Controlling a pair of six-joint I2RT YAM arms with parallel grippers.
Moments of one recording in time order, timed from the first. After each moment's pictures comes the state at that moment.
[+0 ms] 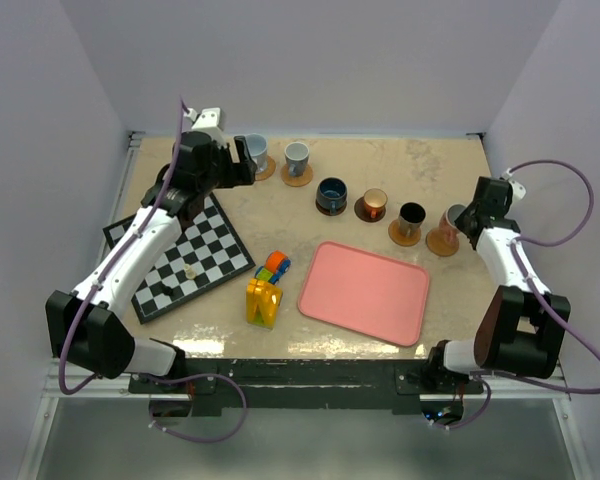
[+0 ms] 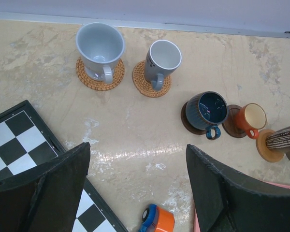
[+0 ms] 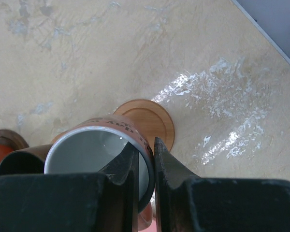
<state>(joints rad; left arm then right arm) -0.34 1.39 1.28 -0.29 -0.06 -0.33 -0.22 1.36 0.93 -0.31 0.26 0.48</state>
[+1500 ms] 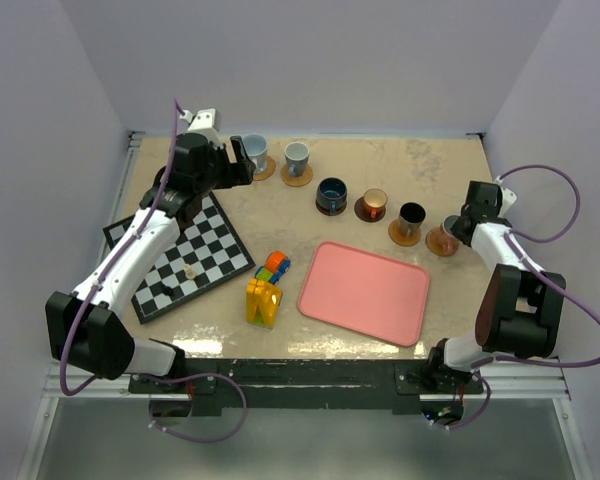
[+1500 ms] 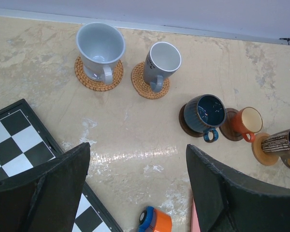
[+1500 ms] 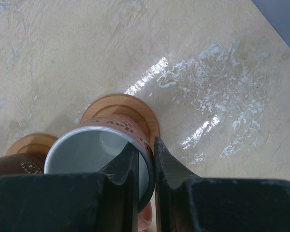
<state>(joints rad) -0.31 1.38 1.25 -0.25 -0.03 -0.36 -0.21 1.49 0.91 -0.30 0.32 0.47</state>
